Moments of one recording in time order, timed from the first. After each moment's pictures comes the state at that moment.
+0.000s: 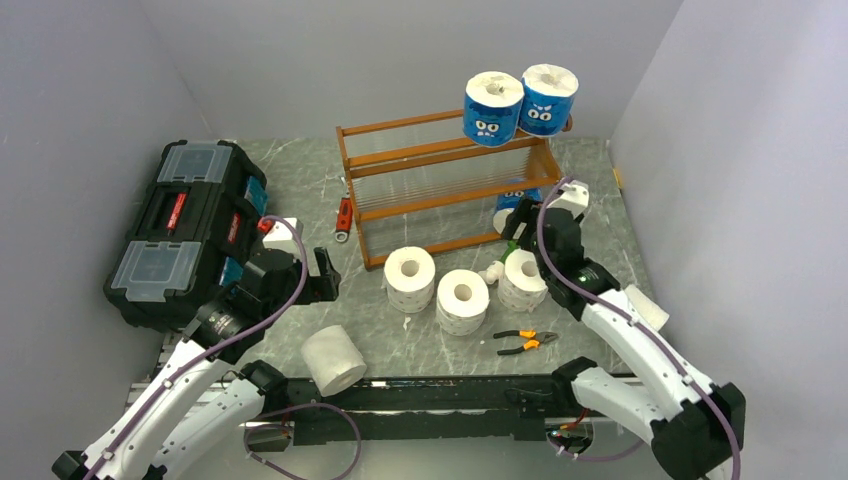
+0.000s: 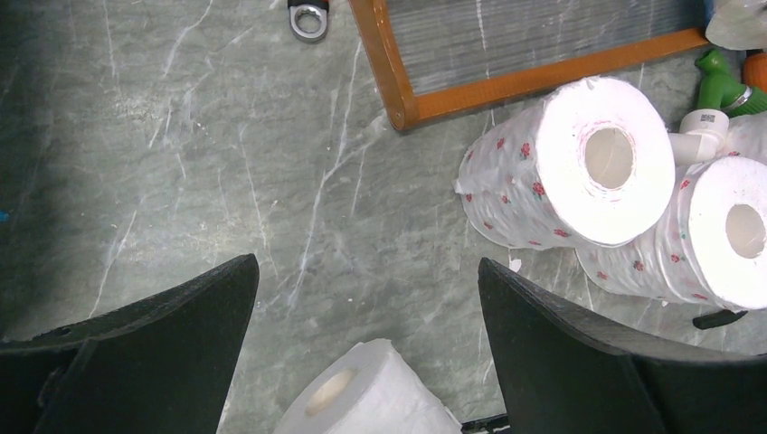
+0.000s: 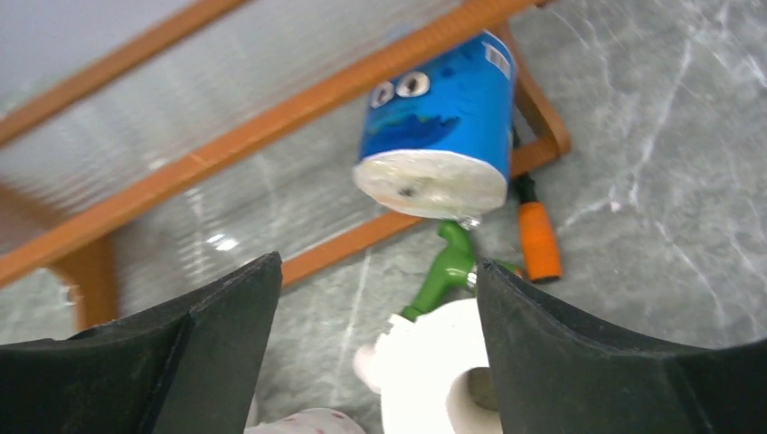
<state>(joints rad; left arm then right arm) -0.57 0.63 0.74 -0.69 -0.25 -0.48 0.44 0.91 0.75 -0.20 0.44 0.49</state>
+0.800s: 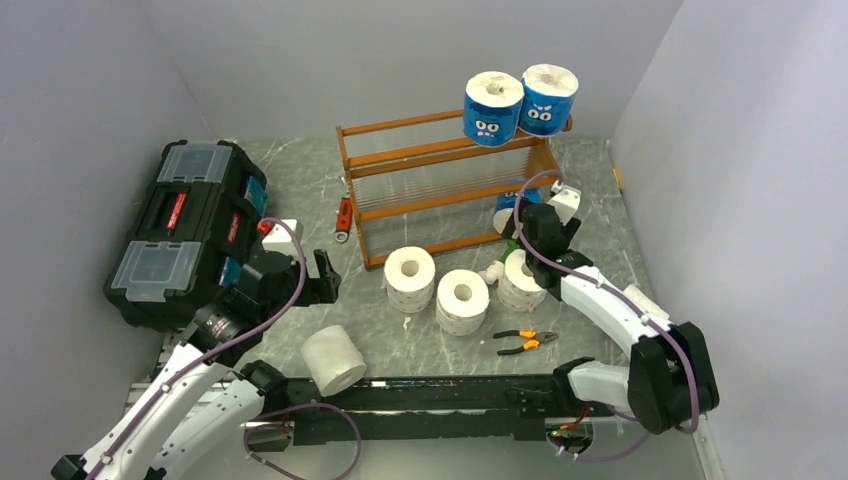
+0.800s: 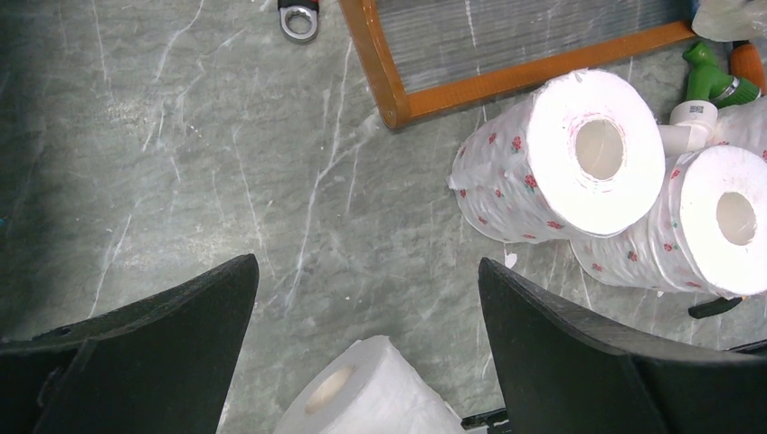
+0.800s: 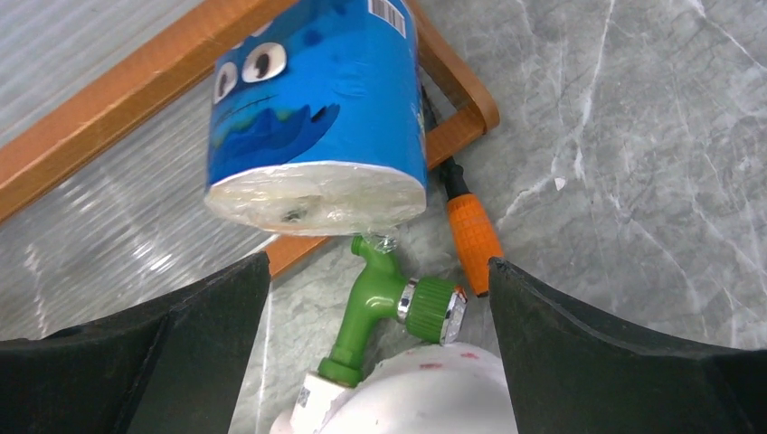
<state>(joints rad) -0.57 0.61 0.73 -0.69 -0.23 -0.47 0.36 1.18 0.68 -0.04 0.54 0.52</state>
